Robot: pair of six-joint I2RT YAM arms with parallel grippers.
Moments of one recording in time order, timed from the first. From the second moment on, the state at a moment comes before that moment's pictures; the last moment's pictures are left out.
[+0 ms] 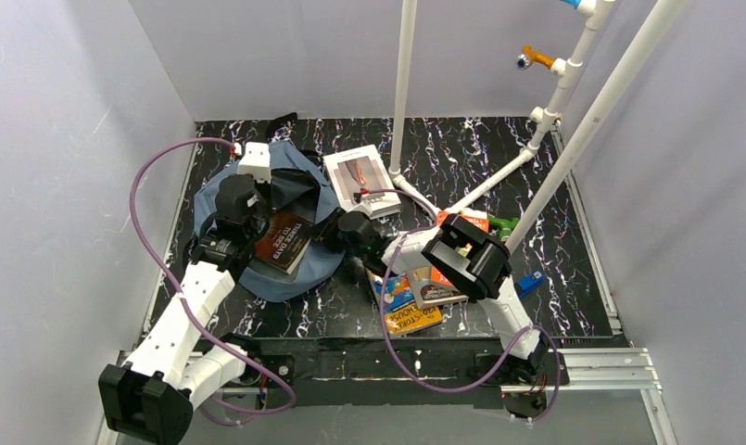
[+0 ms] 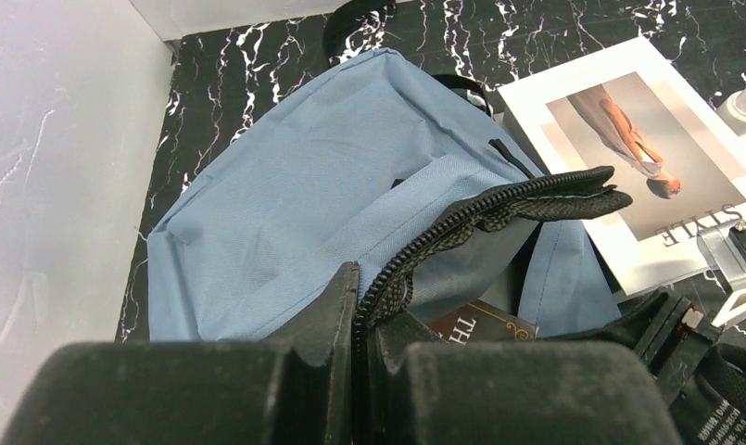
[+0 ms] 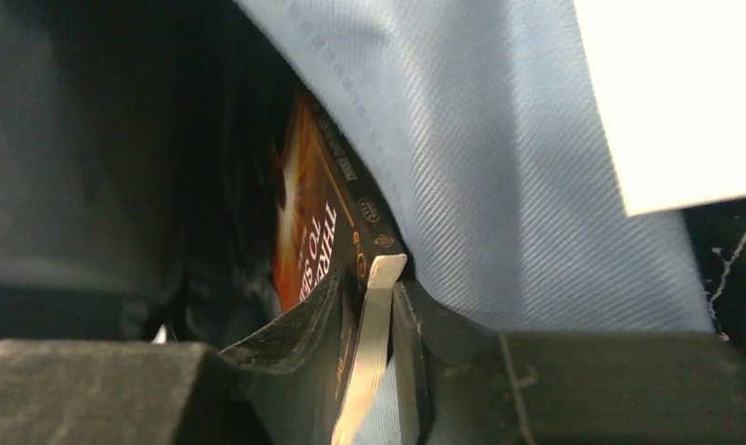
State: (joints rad) left arm -0.28 0.96 0.85 -0.17 -0.32 0.09; right arm 1.00 2.19 1.24 0.61 0.18 1.32
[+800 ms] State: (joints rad) left arm -0.28 0.99 0.85 -0.17 -0.32 0.09; right arm 0.99 2.27 1.25 0.83 -0.10 1.19
